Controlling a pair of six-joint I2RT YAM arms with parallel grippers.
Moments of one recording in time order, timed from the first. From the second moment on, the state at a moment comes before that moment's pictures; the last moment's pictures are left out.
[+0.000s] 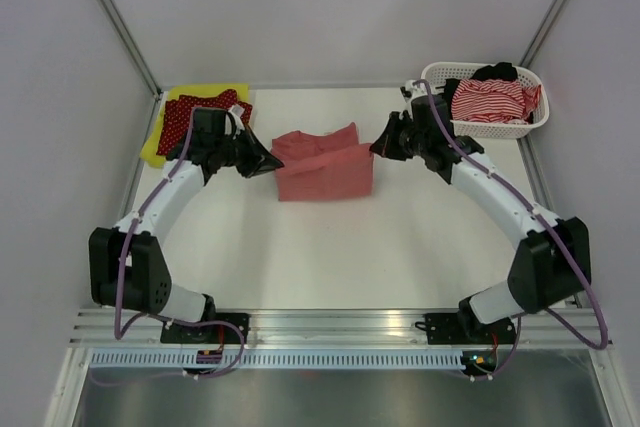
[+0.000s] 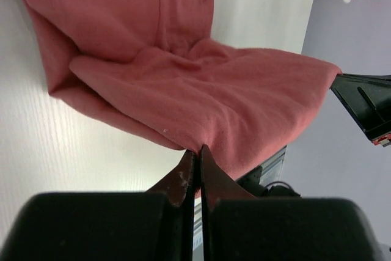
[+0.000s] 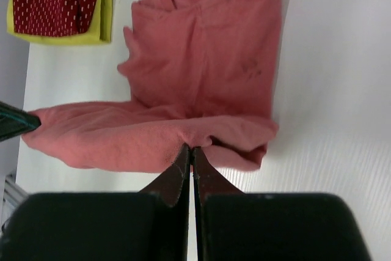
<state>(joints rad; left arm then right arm) -0.18 1.41 1.07 -0.44 0.56 -0.73 0.39 1.43 1.16 -0.32 -0.21 0.52</state>
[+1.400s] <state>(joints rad) -0.16 1.92 1.40 -0.50 0.41 -0.60 0.28 1.84 1.37 -0.14 -0.19 0.39</state>
